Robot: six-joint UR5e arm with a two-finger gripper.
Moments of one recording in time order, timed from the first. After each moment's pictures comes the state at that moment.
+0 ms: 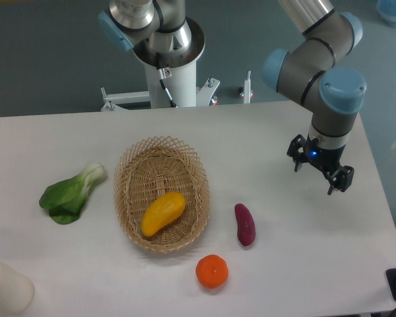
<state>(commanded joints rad) 2.76 -1.98 -1.65 -0.93 1.53 1.58</state>
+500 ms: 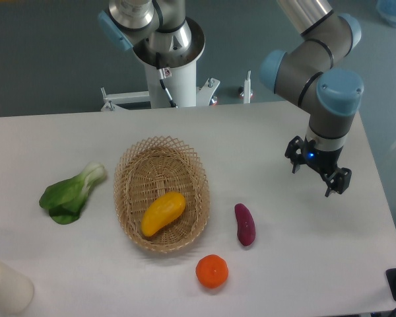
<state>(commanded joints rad) 2.71 -1.98 -1.64 -0.93 1.53 1.55</state>
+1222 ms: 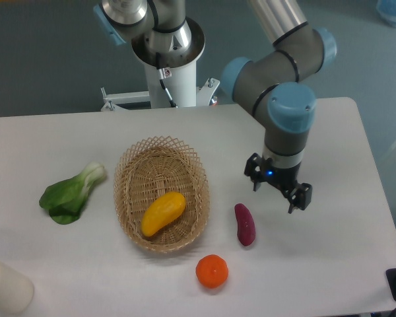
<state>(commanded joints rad) 2.50 -1.96 -1.64 -0.95 1.49 1.13</state>
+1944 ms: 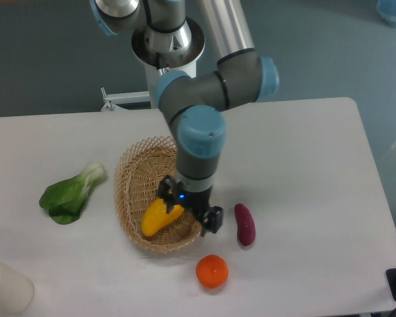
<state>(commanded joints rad) 2.27 -1.97 -1.68 -1.00 1.41 0.87</state>
